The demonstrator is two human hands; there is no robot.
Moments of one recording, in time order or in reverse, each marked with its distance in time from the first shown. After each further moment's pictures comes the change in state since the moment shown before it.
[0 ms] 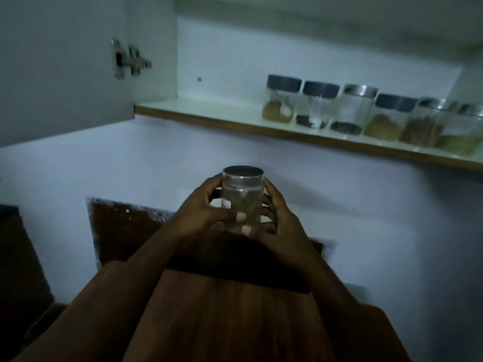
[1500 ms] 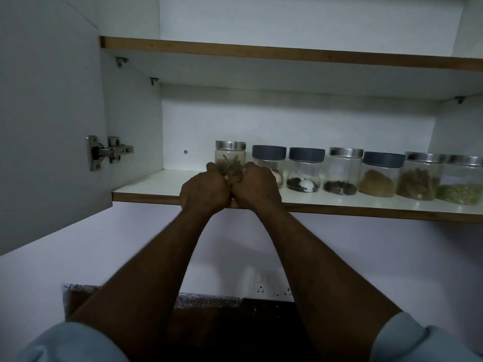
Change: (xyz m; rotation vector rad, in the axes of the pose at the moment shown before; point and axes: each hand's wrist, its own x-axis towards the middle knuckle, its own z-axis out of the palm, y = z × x) left_hand 0.223 0.085 -0.035 1.051 0.497 0.103; right_hand 0.266 -0.085 -0.035 -0.637 0.390 0.026
